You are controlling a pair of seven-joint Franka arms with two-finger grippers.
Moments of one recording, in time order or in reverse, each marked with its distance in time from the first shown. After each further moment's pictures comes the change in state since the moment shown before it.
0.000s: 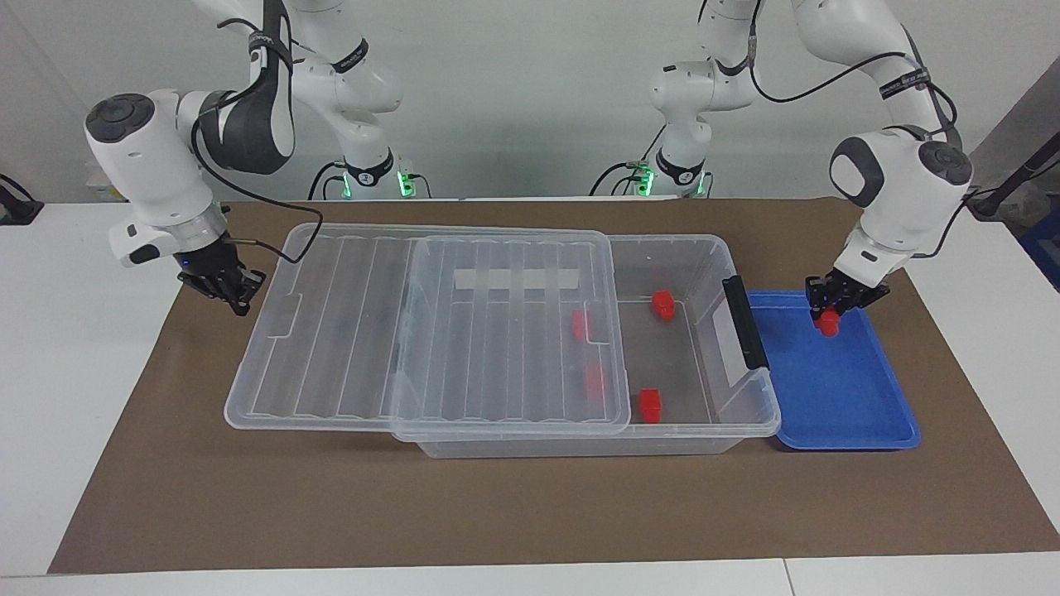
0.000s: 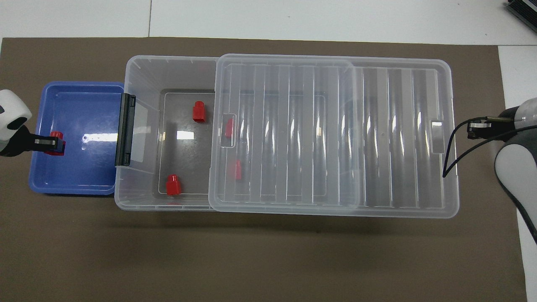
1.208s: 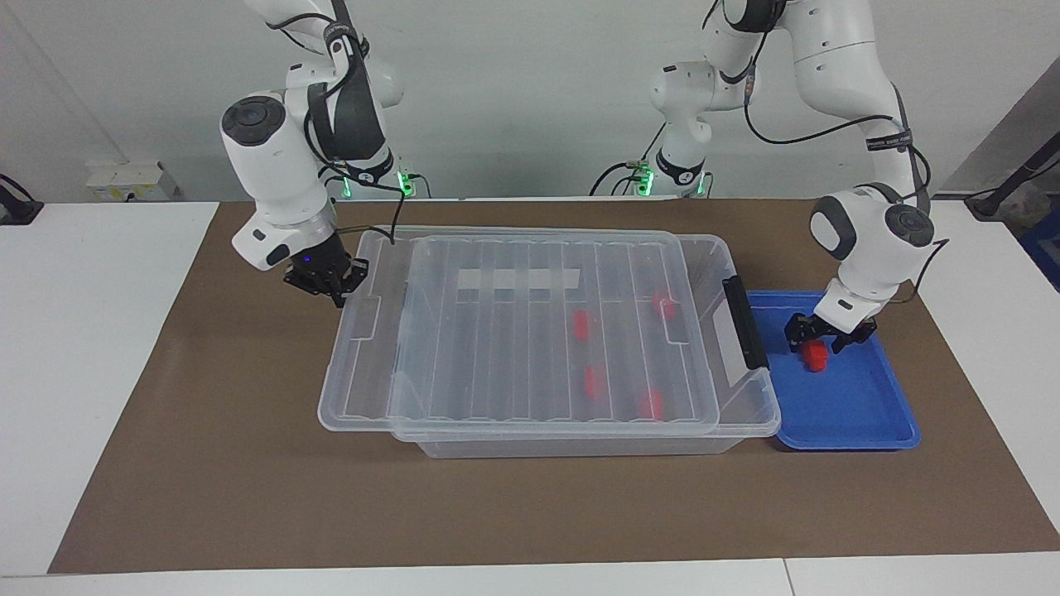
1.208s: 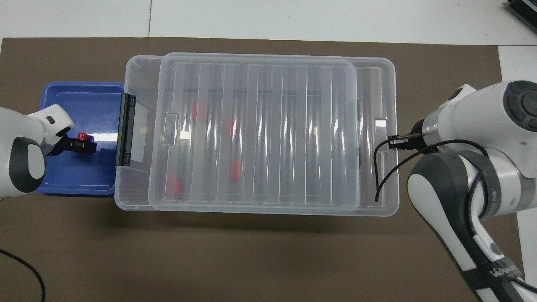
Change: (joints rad) left arm 0.012 0.156 -0.004 0.020 0.000 0.116 0.029; right arm 0.271 -0.011 0.005 -0.014 0.031 -0.030 0.028
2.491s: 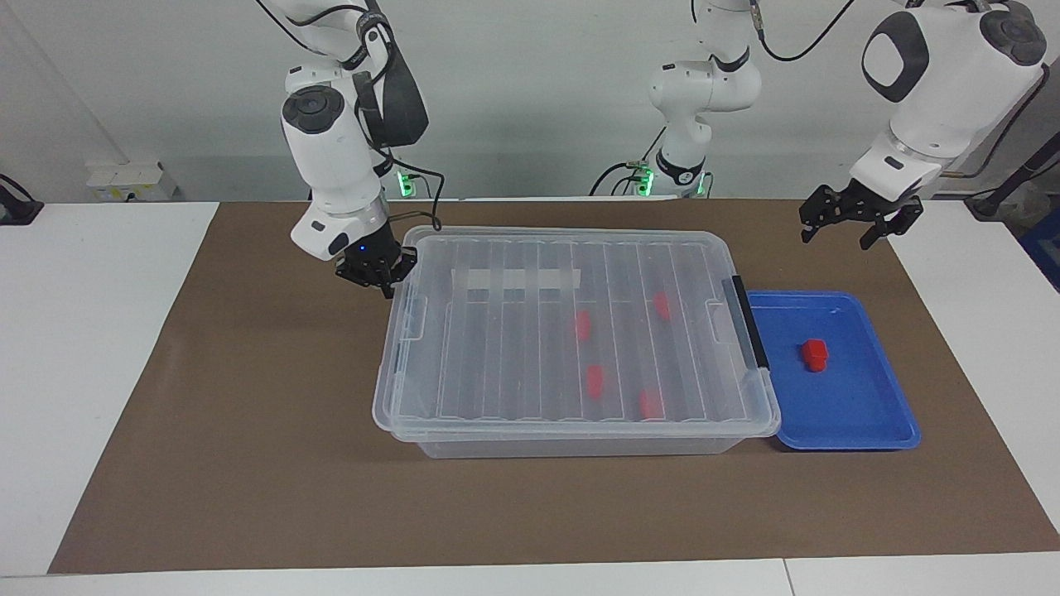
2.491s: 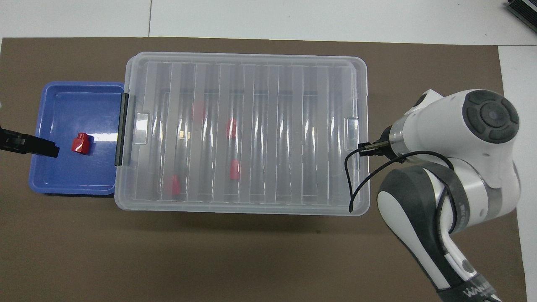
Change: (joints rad) left arm -0.094 -0.308 -0.023 0.319 -0.001 -0.704 -0.041; right arm 0.093 -0.006 -0.001 0.000 0.039 0.010 0.023
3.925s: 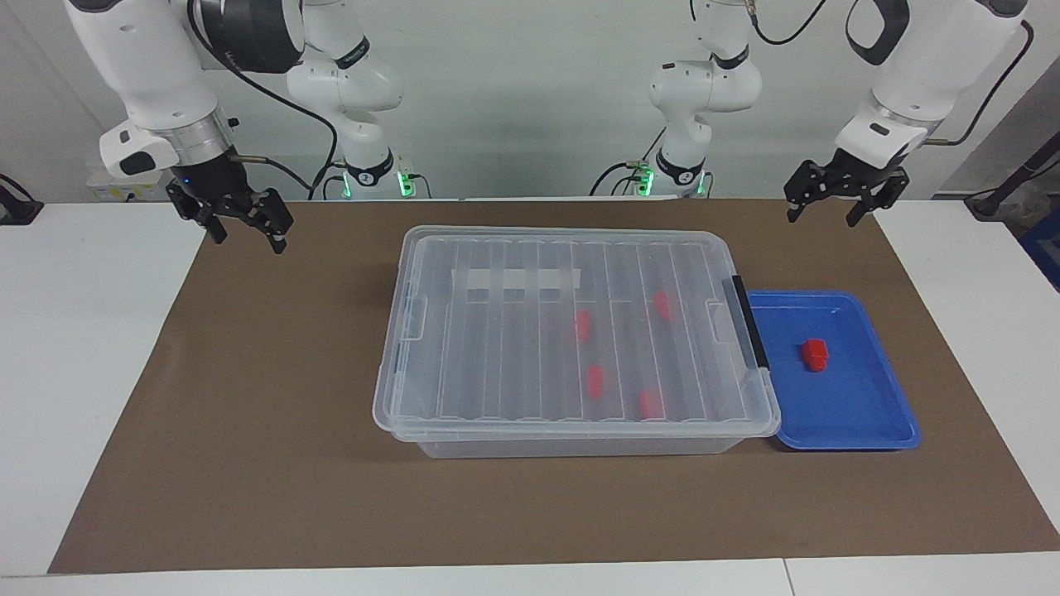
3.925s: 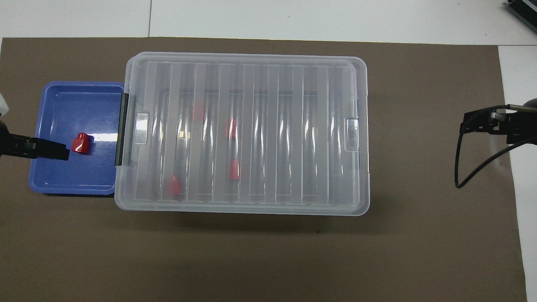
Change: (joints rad) left arm -0.044 -0.060 -0.037 -0.028 -0.001 0.005 -0.143; right arm -0.253 -0.048 -0.020 0.299 -0.047 -0.338 0.100
